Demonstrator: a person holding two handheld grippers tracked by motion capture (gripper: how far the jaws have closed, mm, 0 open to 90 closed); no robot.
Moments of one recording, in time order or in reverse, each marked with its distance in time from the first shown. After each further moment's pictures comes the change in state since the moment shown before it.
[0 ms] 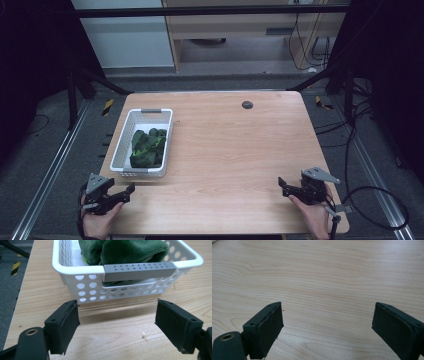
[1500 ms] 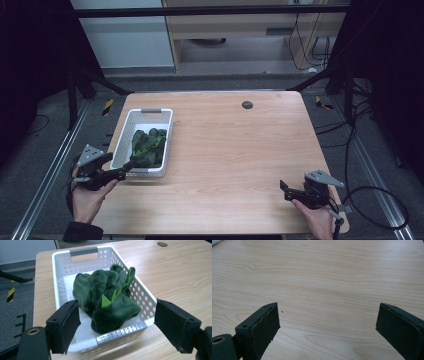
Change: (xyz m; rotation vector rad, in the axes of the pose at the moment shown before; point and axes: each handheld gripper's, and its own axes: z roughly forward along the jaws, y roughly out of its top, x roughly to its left) left arm -0.006 0.091 -0.013 -0.024 -0.070 0.132; right arm -0.001 -0.004 -0.010 -0.003 0.003 0.005
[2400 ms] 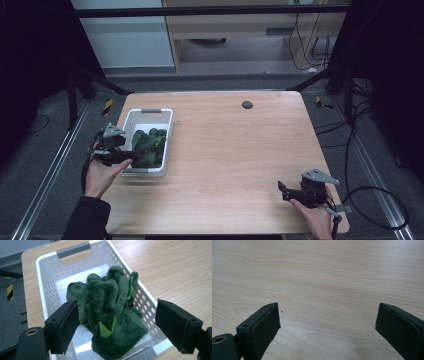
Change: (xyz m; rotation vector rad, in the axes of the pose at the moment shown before) left arm -0.002 0.047 0.050 0.176 -0.006 0.093; right arm 0.002 0.002 0.007 0.044 0.004 -0.037
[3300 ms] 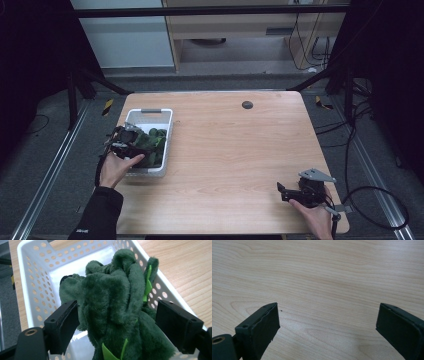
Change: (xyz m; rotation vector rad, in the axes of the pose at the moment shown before) left arm -0.002 0.007 0.052 0.140 0.048 0.039; right arm 0.001 0.000 0.004 0.053 0.004 -0.016
